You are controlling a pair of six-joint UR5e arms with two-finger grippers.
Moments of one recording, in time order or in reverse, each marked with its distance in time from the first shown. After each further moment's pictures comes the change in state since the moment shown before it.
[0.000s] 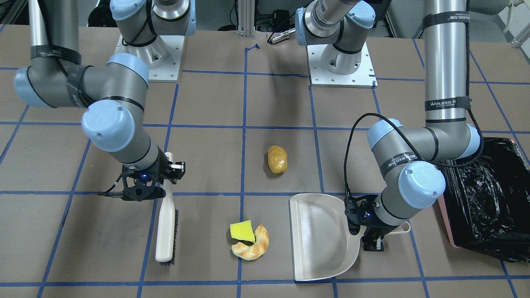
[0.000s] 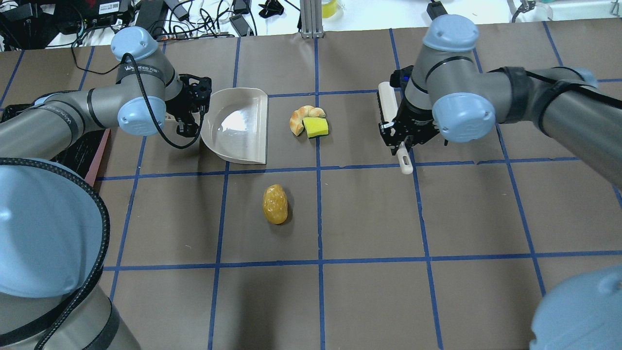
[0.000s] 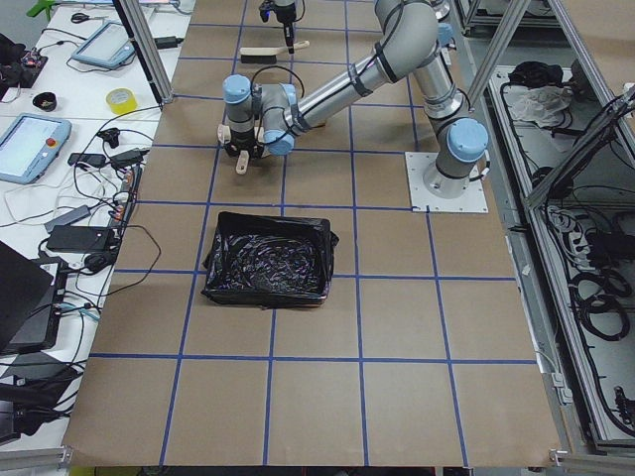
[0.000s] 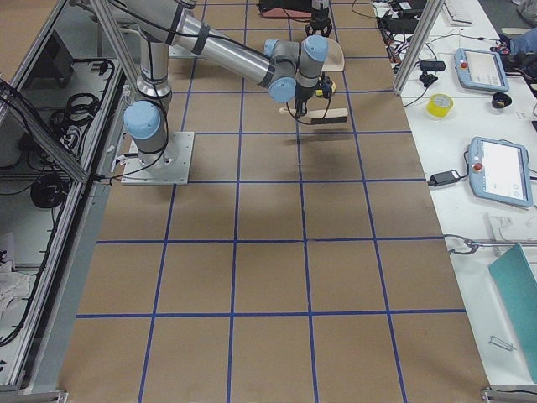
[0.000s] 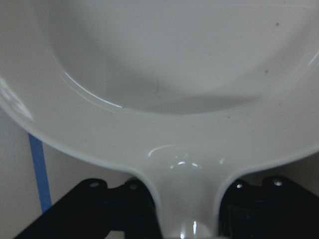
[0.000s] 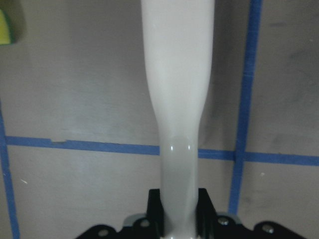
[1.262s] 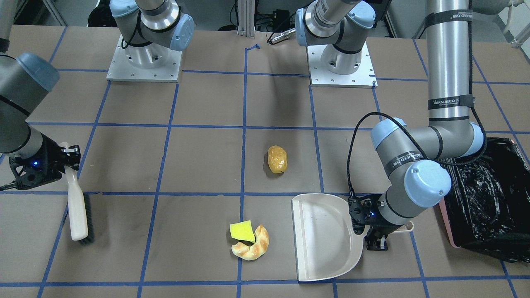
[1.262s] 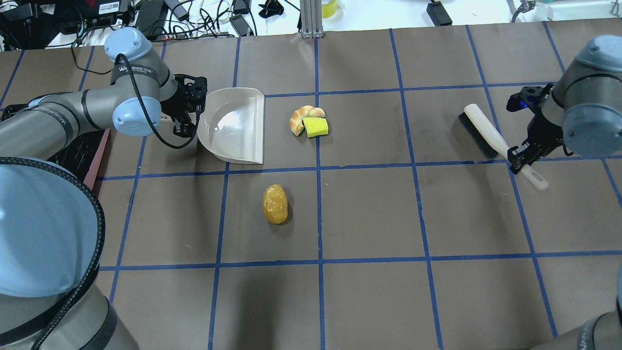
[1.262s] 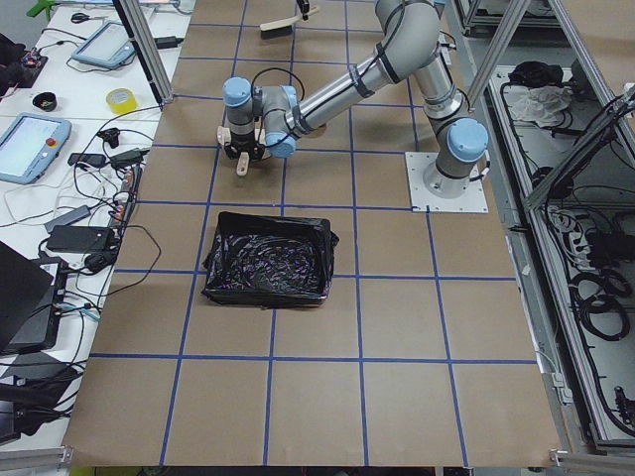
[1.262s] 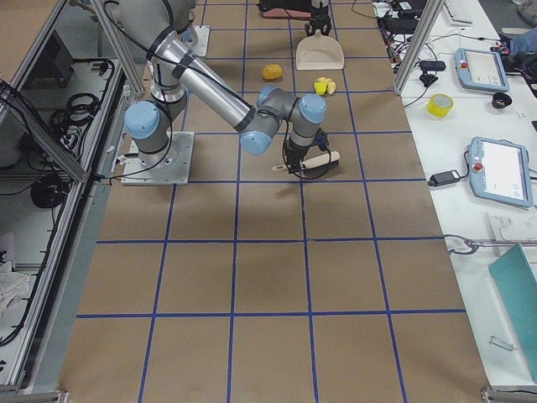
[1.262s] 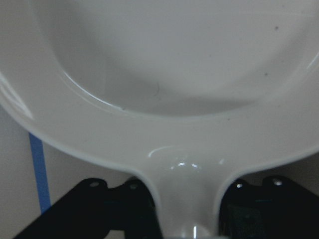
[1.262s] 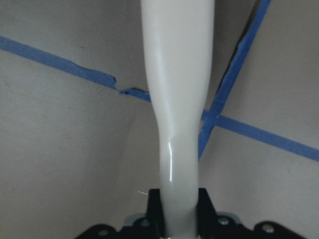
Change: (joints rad) left arm 0.010 0.008 -0.006 0.001 -0.011 0.000; right arm -0.499 -0.083 0.172 -0.049 -0.153 -0.793
